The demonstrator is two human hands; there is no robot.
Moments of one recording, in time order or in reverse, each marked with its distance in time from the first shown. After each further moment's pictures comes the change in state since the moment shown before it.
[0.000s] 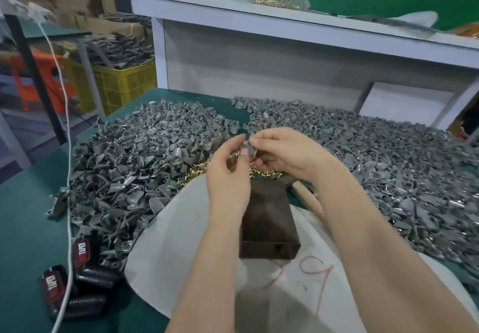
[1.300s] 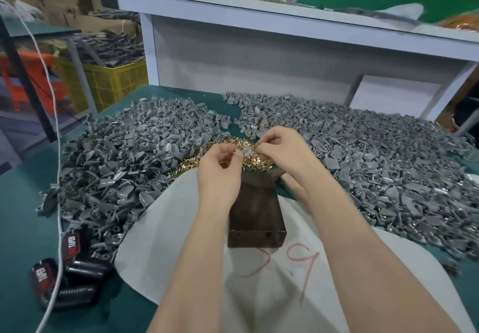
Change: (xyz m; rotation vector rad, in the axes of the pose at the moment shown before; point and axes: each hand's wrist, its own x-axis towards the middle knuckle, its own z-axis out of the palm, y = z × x) left_hand -0.003 -0.005 0.003 0.125 -0.044 -0.123; right_hand -0.008 0.028 -0.010 -0.349 0.479 -0.060
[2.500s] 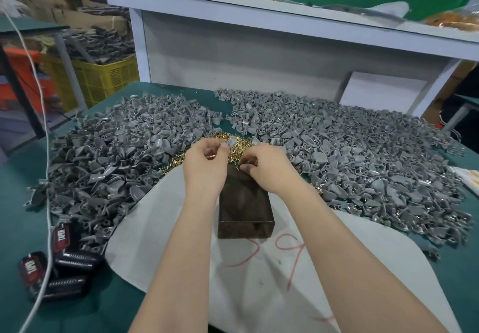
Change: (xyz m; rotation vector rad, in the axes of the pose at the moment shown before) left_hand 0.002 -0.001 -0.003 0.021 0.031 -0.019; right_hand -0.022 0.015 0.013 -0.616 -0.110 -0.167
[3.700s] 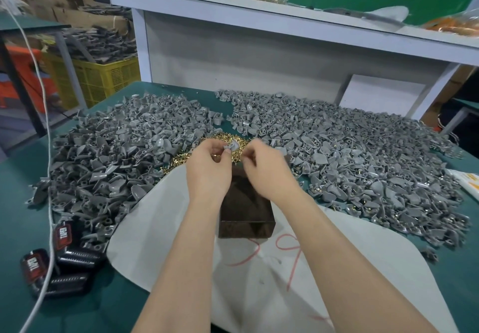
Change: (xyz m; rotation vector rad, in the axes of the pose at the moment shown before) left_hand -0.004 0.003 -0.001 0.254 0.015 0.064; right_hand -0.010 -0.011 0.005 0.163 0.170 0.006
